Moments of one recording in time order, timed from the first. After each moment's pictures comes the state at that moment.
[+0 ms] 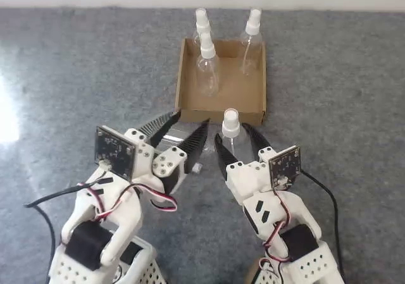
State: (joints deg) left arm 21.9 -83.6 59.3 50.5 8.8; right arm -30.7 -103.2 95.2 27.4 -6.7
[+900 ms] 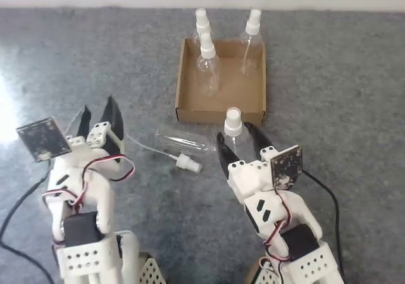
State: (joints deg) left arm -17.3 -83.6 74.9 42.0 19.2; right arm -28.8 -103.2 95.2 27.4 -6.7
